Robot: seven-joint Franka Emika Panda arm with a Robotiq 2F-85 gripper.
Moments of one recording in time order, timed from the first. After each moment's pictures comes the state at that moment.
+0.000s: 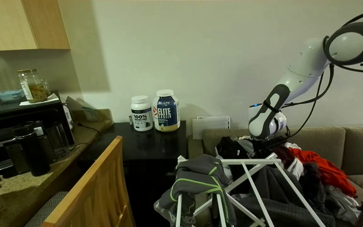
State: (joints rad) arm -0.11 0.87 -0.15 -1.92 0.16 2.56 0.15
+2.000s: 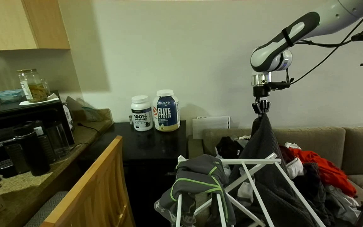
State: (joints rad) arm -0.22 0.40 -0.11 -1.85 0.17 1.99 -0.17
